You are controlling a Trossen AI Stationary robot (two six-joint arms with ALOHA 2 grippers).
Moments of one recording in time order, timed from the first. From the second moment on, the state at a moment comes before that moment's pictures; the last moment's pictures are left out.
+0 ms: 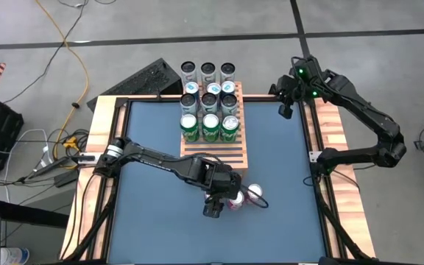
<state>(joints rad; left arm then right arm) -0.23 2.08 1.93 -0.87 0.03 -0.03 -0.81 1.17 1.28 -0.90 -0.16 -0.50</state>
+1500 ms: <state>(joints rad) -0.21 2.04 1.93 -1.06 0.13 0.41 -0.81 1.17 1.28 -0.89 -0.16 -0.45</state>
